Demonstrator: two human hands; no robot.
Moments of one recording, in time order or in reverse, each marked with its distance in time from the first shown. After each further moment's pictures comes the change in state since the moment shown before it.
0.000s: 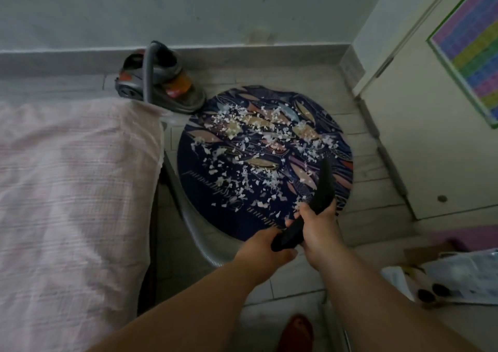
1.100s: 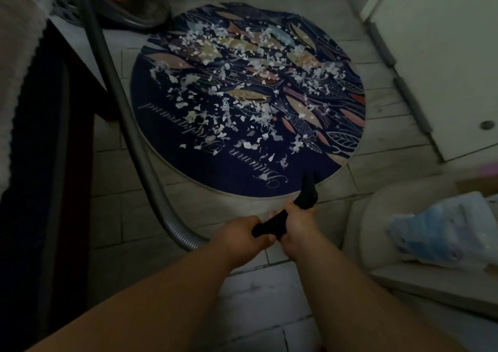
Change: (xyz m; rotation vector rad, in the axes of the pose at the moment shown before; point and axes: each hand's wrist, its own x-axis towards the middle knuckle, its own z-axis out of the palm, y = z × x) left_hand 0.135 -0.247 0.156 0.211 -0.066 -0.050; right_hand 0.181 0.301 -0.016 0.305 0.058 0.239
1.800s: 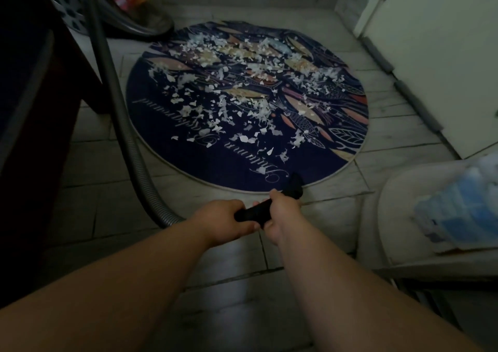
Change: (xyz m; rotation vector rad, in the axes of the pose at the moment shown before) left_hand 0.059 -0.068 0.046 0.338 0.174 0.108; right_hand 0.100 0.070 -0.007 -0.002 -0.118 -0.001
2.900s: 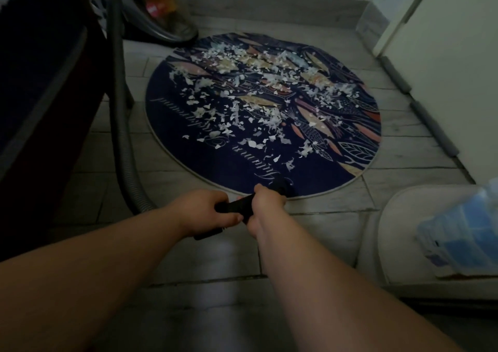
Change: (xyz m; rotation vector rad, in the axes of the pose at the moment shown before) left_hand -0.023 -0.007 -0.021 -0.033 0.114 -0.076; right_hand -0.003 0.002 0.029 -0.176 -0.019 -0.022
